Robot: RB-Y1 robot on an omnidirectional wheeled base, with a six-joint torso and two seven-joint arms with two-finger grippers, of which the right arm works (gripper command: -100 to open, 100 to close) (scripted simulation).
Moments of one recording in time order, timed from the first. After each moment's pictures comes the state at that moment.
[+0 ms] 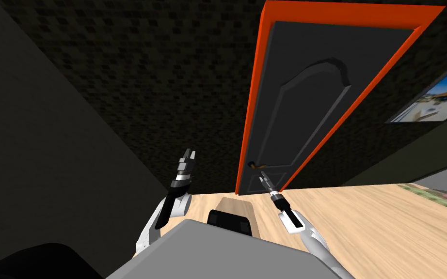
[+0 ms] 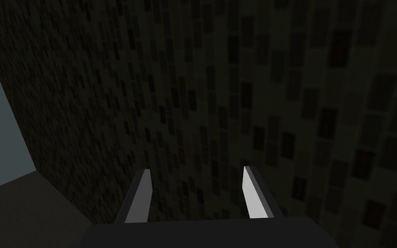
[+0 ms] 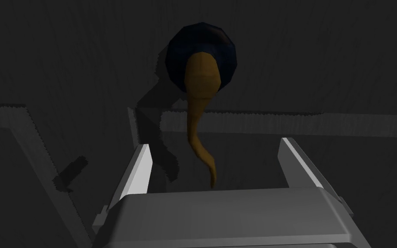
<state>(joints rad) -0.10 -0.39 0.09 -0.73 0.10 -0.81 -0.37</state>
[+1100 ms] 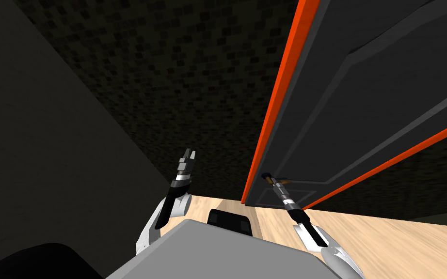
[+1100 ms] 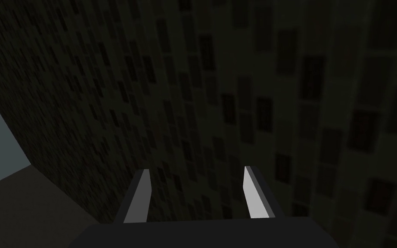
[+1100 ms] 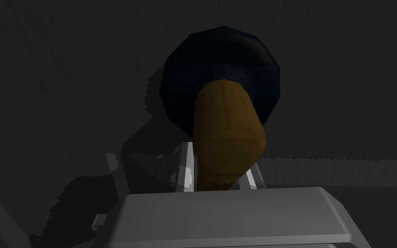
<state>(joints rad) -0.06 -0.47 0.02 -0.64 0.05 -0.90 -0.40</state>
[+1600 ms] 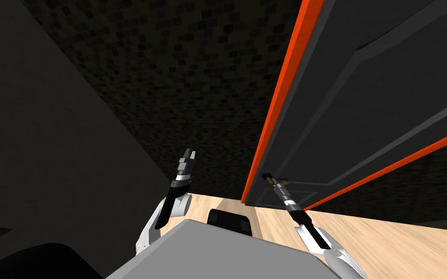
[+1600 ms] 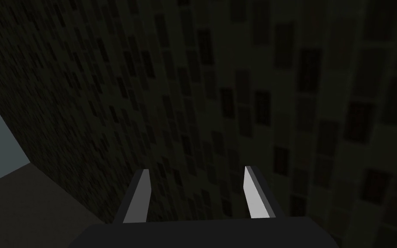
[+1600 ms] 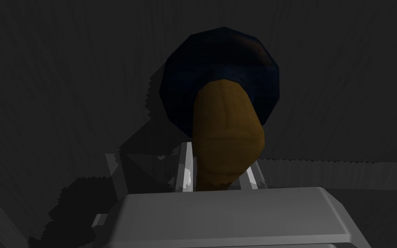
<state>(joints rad) -0.05 -0.48 0.02 -0.65 0.05 -0.90 -0.41</state>
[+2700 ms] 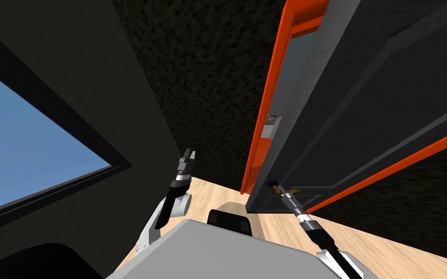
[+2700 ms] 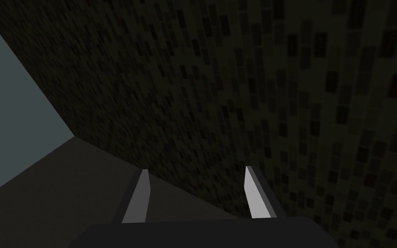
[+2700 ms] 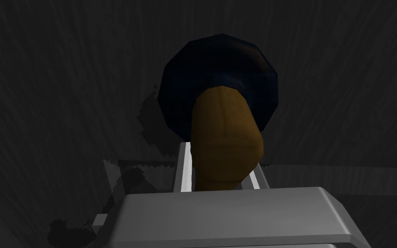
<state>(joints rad) 0.02 -0.55 0.06 -0.58 0.07 -1.08 -0.49</state>
